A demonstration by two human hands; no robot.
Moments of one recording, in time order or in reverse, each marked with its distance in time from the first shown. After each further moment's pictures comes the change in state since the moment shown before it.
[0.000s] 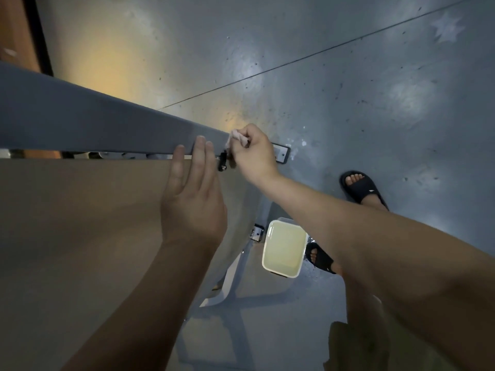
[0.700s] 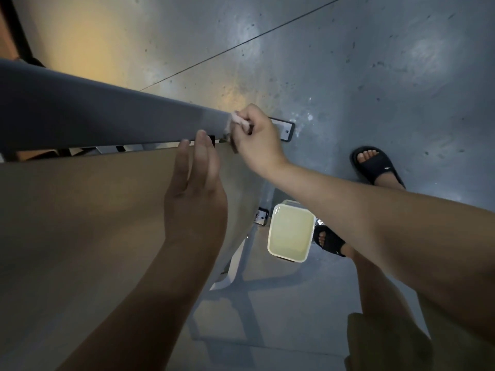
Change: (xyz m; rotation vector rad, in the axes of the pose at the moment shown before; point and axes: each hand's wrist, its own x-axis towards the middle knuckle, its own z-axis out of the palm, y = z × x) left_hand 0.020 0.041 0.059 -0.148 0.335 0.020; right_hand 0.029 0.056 0.005 0.027 -0.008 -0.085
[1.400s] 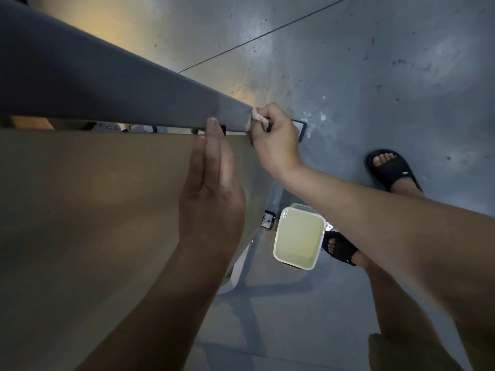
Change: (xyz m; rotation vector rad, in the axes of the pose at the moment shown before) left_hand -0.002 0.022 0.018 -0.014 0.000 -0.142; right_hand 0.003 0.022 0.007 0.018 0.127 -0.049
